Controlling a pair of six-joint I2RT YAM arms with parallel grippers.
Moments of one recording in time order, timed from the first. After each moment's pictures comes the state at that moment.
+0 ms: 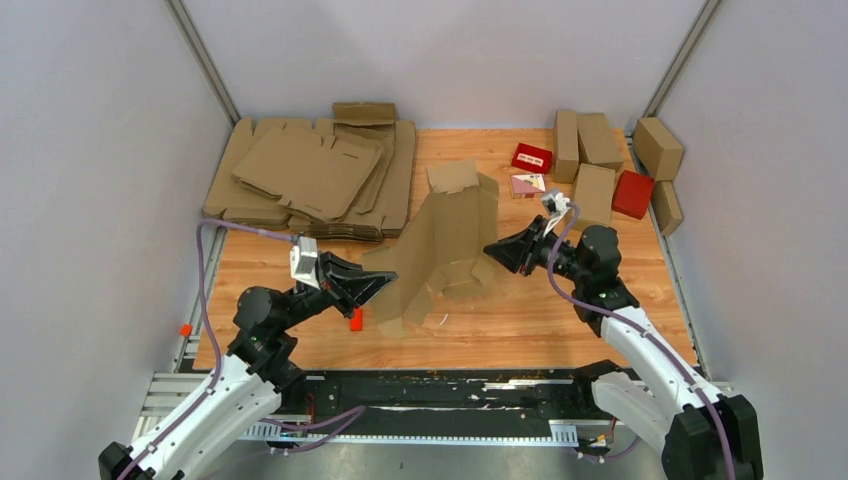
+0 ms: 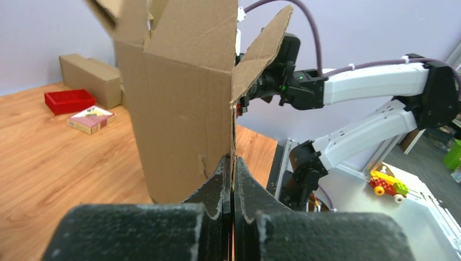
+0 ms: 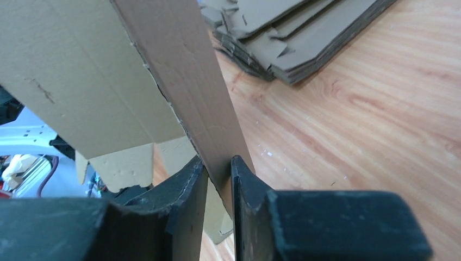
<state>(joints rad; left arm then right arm) -0.62 0.45 0.35 0.51 0.54 -0.52 0.28 0.91 0.49 0.36 -0.73 0.45</state>
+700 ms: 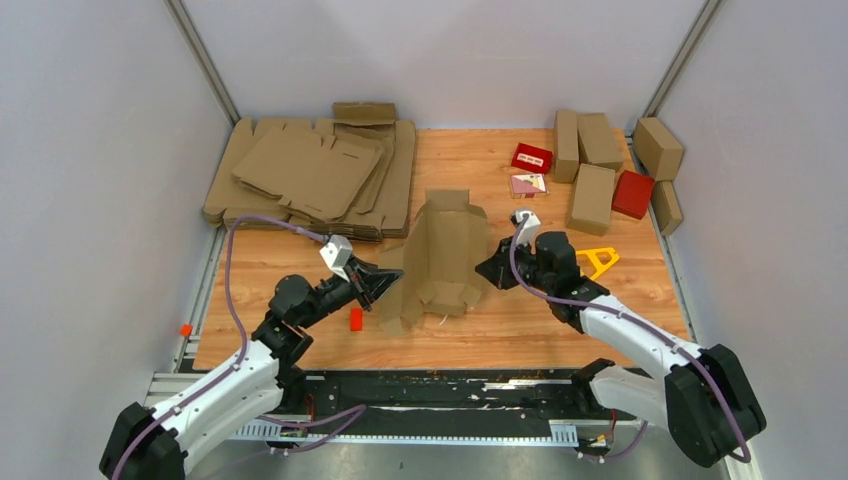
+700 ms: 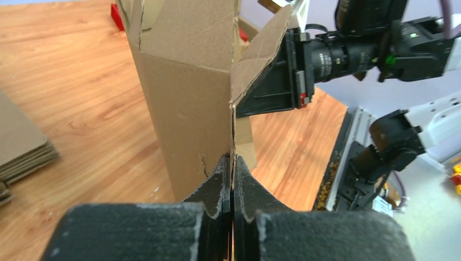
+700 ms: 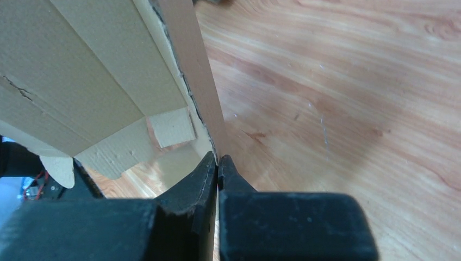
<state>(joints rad) -0.62 0.65 0.23 0.55 0.39 -0.40 0.47 1.07 0.47 0.20 -0.37 0.40</state>
